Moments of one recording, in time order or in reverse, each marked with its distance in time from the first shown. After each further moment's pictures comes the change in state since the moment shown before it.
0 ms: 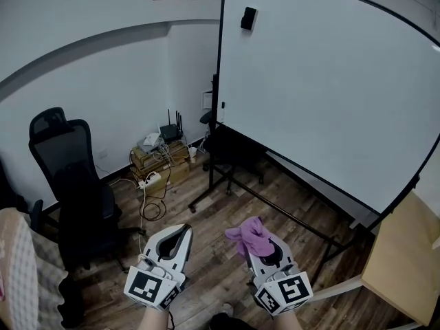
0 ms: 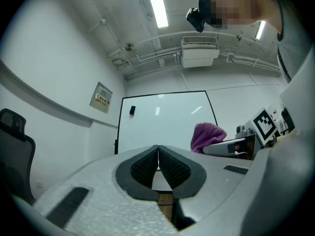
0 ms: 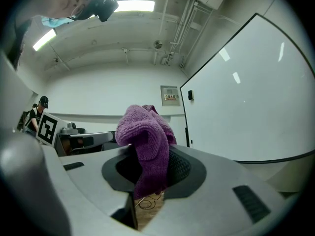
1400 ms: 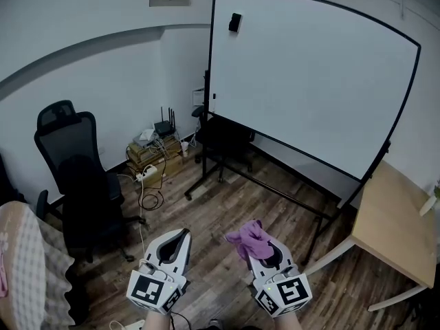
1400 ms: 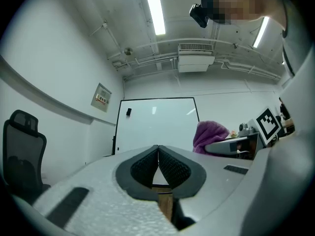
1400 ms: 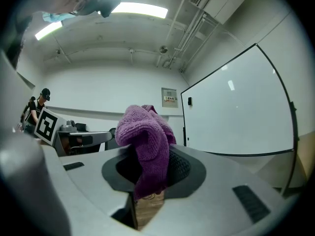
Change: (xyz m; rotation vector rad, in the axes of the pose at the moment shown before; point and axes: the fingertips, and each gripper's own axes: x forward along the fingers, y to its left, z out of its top) left arm -0.184 -0.074 0.024 -0.033 0.010 -0.041; right arm -0.159 0.141 0.001 -0.050 0.015 -0.097
